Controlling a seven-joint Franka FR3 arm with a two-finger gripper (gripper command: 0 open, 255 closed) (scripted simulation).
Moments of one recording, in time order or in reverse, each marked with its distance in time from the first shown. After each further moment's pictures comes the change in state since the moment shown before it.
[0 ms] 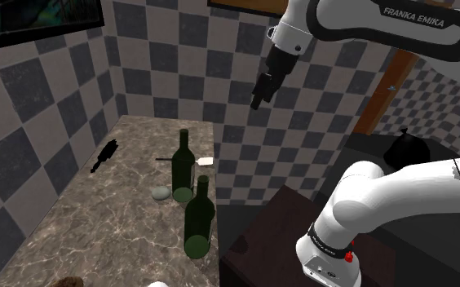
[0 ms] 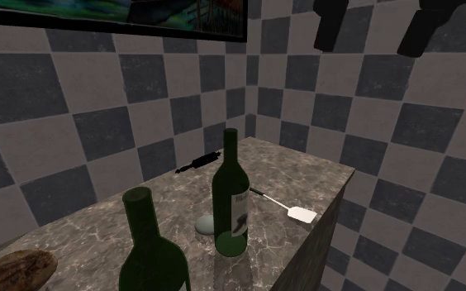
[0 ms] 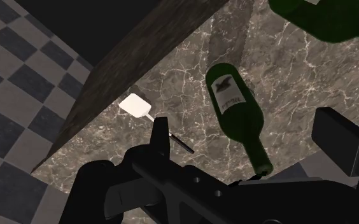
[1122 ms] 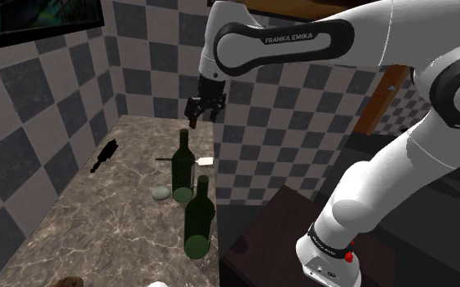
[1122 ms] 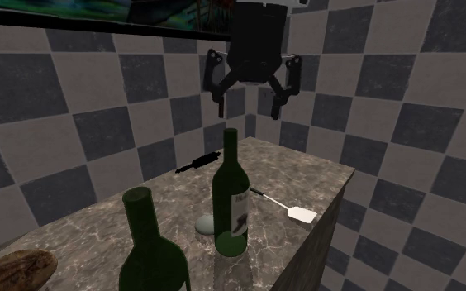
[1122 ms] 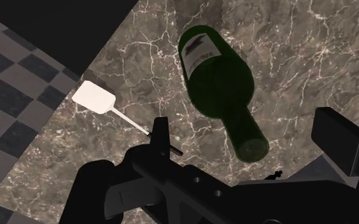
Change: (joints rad) arm -0.012 0.509 0.188 0.159 0.011 0.296 0.264
